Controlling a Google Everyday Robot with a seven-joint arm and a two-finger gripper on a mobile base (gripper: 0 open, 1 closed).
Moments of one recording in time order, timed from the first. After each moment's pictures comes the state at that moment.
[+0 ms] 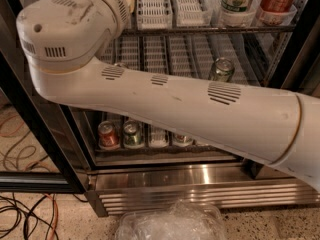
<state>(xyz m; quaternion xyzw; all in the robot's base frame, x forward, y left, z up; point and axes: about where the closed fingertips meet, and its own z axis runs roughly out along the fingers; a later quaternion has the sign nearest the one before) 0.641 0.073 1.085 0.02 0.69 -0.10 0.72</state>
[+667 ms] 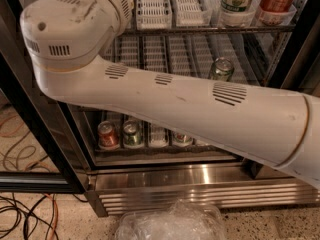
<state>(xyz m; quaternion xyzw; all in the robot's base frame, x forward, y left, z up) 0.637 0.075 1.096 0.00 0.68 -0.11 0.72</state>
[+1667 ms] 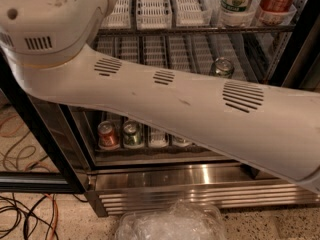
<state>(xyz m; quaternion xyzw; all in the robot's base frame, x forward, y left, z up) 0.605 0.091 1.152 -0.03 0.64 -0.10 0.76</state>
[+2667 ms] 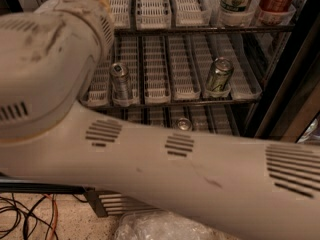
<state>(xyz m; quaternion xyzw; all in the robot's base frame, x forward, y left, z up) 0.532 0.103 1.100 -0.03 0.70 -0.04 0.71</state>
